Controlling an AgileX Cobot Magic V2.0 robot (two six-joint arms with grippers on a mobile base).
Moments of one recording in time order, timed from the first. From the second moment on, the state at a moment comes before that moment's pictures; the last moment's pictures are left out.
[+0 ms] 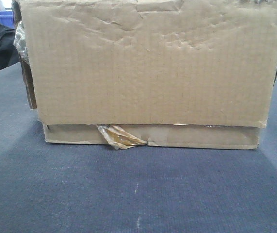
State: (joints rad) left arm -0.27 1.62 -2.12 -0.24 0.99 -0.02; right arm 0.01 0.67 -0.87 0.12 0.35 -0.09
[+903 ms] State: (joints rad) left arm -0.44 1.92 -2.12 0.10 1.06 -0.20; right arm 0.03 0.67 -0.87 0.12 0.35 -0.09
